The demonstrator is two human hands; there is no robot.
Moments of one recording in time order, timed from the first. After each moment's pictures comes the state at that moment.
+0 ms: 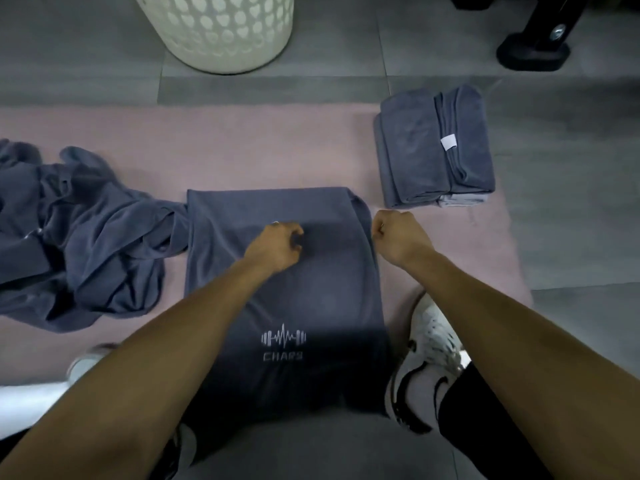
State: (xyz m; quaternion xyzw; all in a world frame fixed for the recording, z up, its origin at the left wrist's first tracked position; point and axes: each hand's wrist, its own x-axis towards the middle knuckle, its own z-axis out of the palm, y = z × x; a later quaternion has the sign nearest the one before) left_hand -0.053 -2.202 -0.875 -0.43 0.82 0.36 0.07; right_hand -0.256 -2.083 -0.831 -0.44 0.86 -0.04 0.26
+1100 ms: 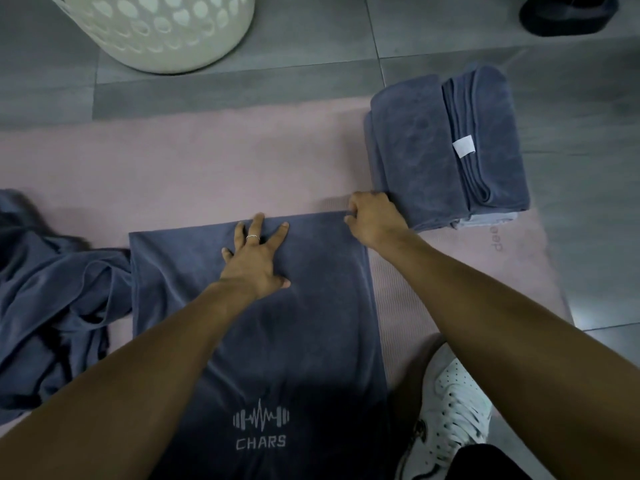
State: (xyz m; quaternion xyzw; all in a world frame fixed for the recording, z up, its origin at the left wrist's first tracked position) left_hand -0.105 -2.254 -0.928 -0.44 0.82 0.27 0.23; right_hand -0.320 -2.185 -0.910 -0.46 0.85 -0.05 0.26
